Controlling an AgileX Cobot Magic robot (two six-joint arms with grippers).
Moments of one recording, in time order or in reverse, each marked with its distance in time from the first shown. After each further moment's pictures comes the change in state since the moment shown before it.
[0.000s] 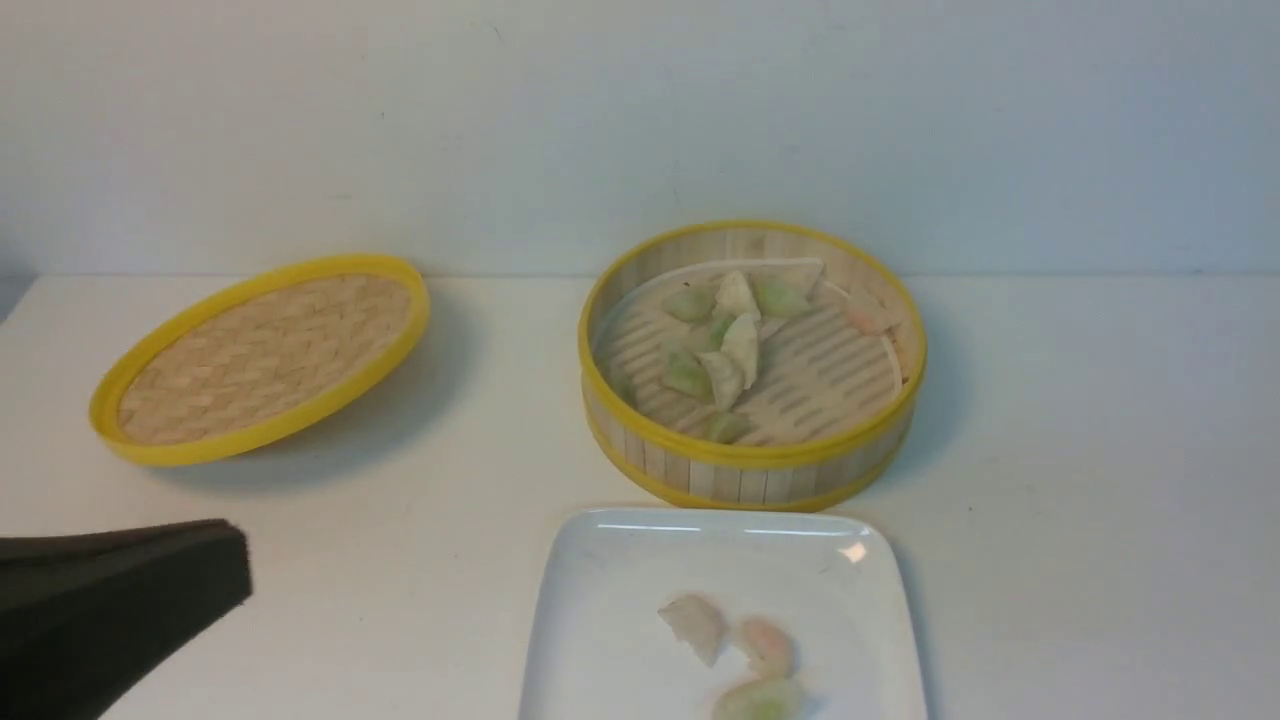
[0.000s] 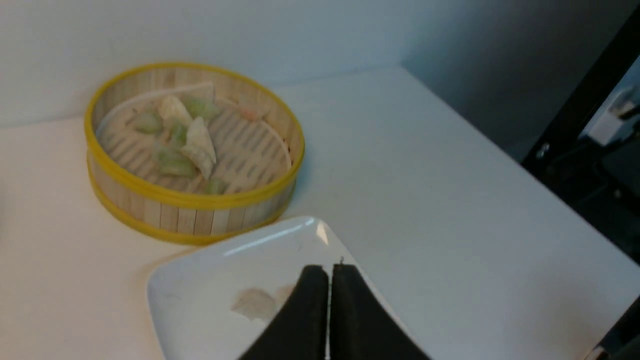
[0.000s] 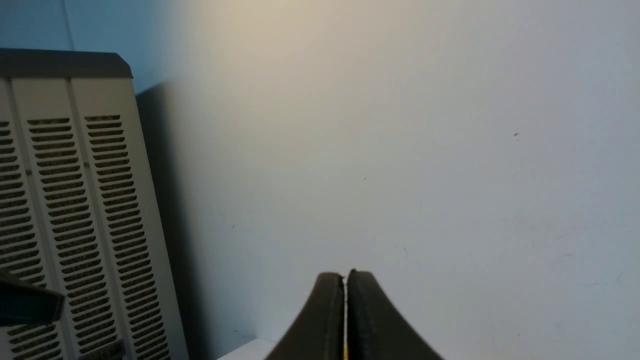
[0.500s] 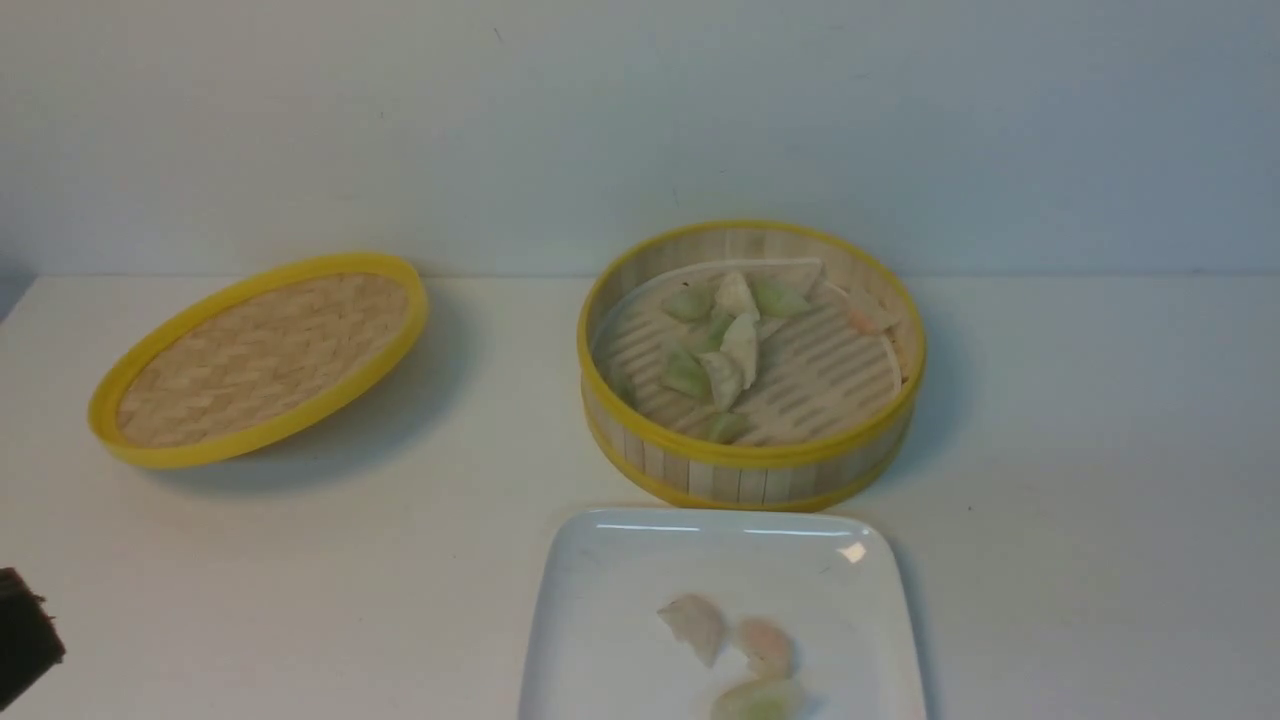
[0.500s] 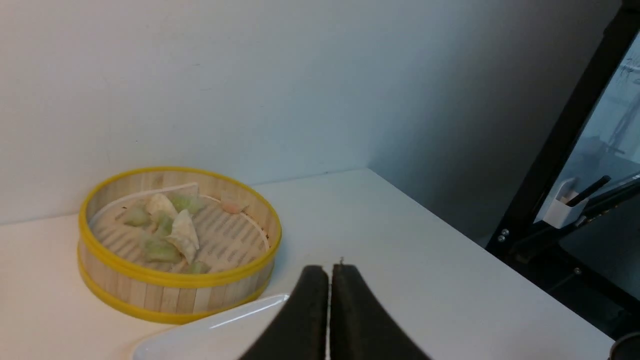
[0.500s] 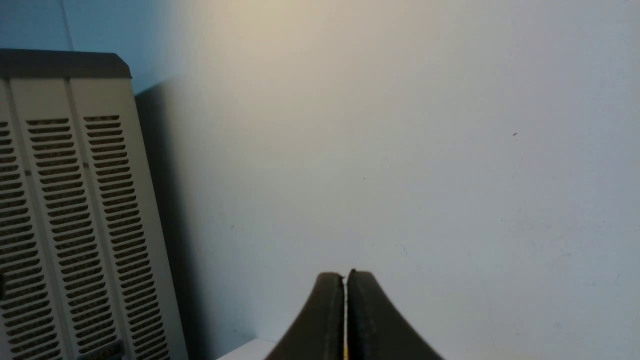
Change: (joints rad) right arm 0.000 0.000 0.000 0.000 0.000 0.000; left arm 0.000 -0.201 0.039 -0.013 -0.021 0.000
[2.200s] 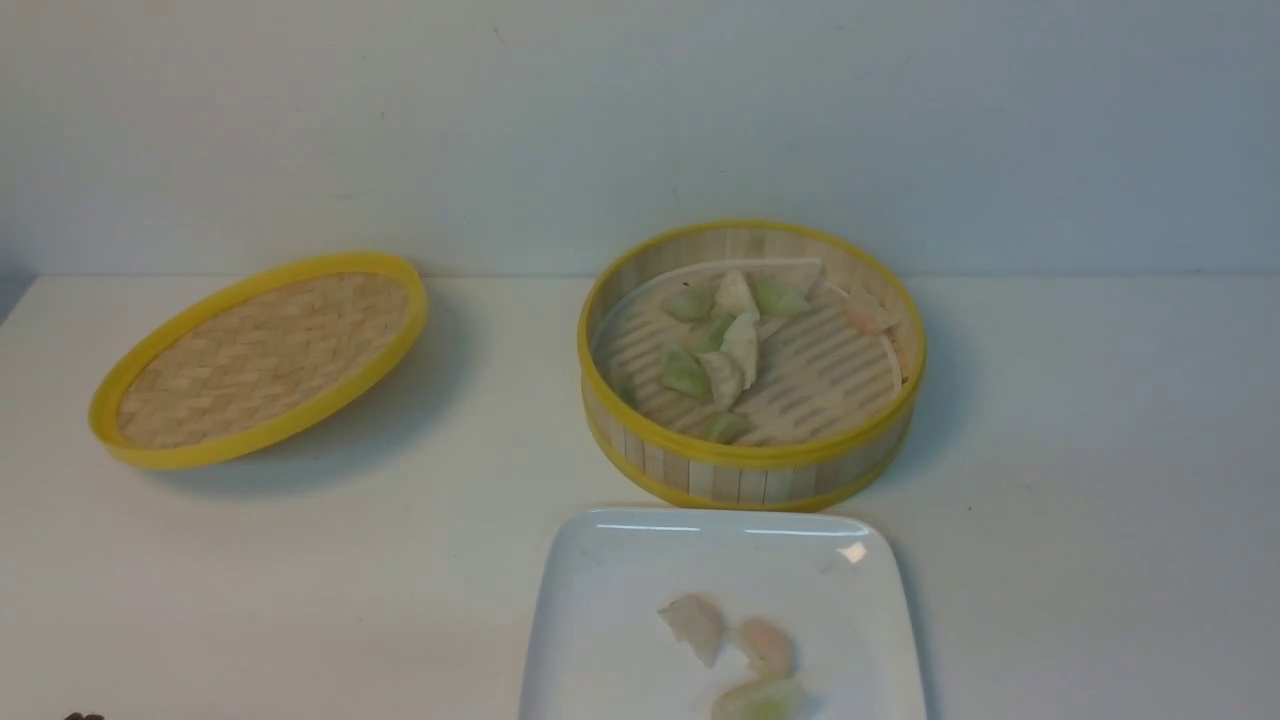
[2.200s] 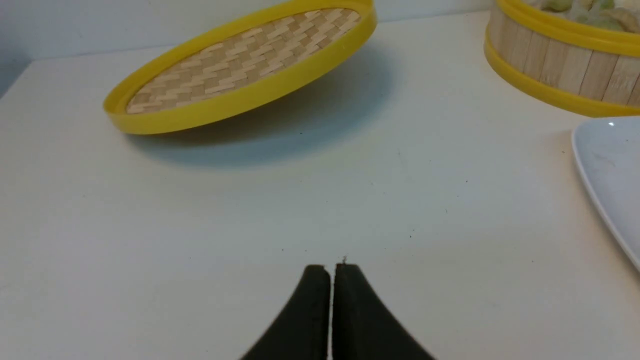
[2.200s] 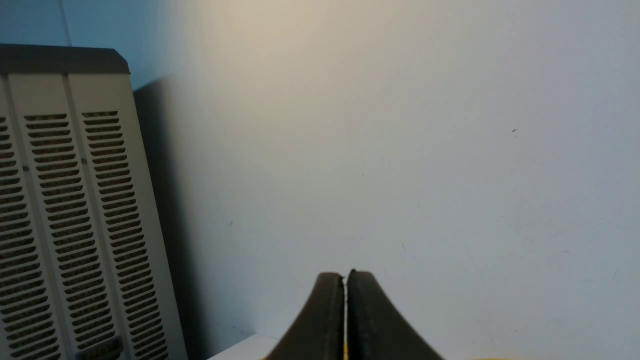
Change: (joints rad) right arm 0.000 0.000 0.000 -0.002 0.008 0.000; left arm 0.503 -0.230 0.657 0.288 -0.188 0.091
